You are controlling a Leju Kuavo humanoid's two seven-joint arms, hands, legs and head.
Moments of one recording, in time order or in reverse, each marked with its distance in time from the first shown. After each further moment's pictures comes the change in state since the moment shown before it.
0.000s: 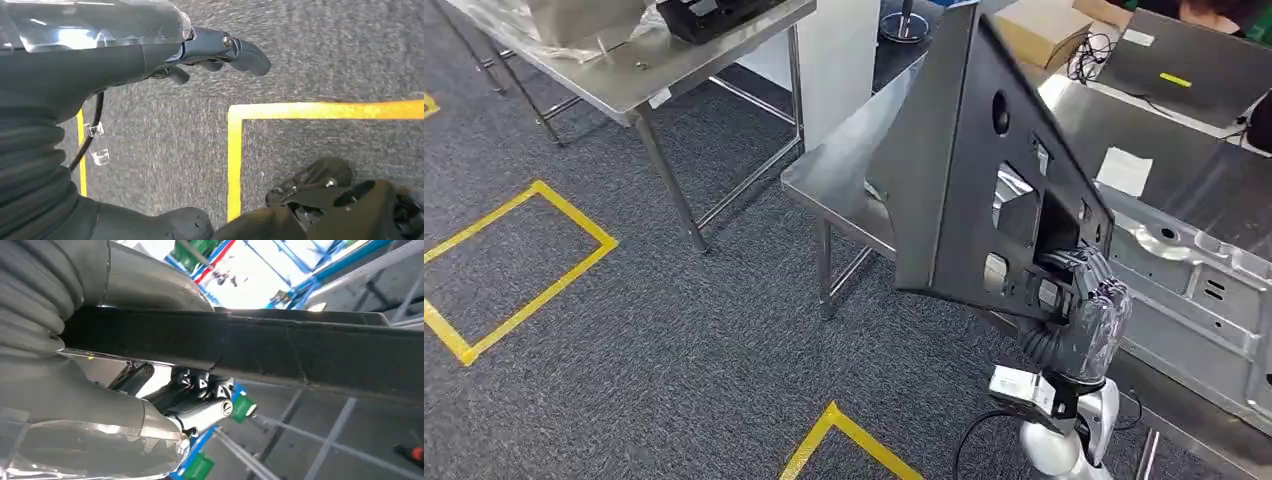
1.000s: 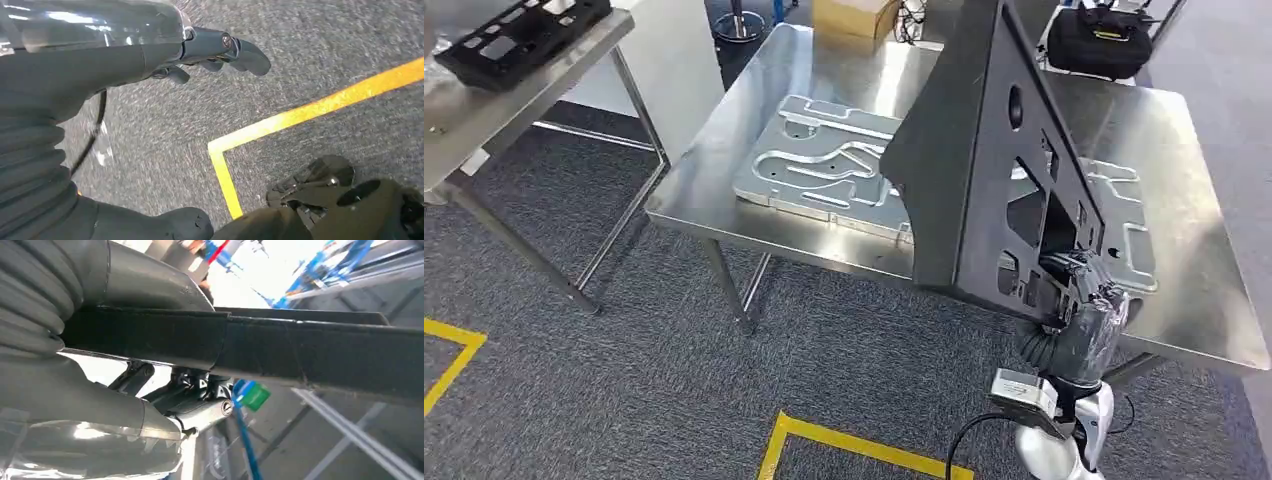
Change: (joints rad) left arm 0.001 0.001 0.003 0.000 -0.002 -0.011 0.002; right arm 0.008 0.013 0.024 -0.008 -0.004 0.000 0.029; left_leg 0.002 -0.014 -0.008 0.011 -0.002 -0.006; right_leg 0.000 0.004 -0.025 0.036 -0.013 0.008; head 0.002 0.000
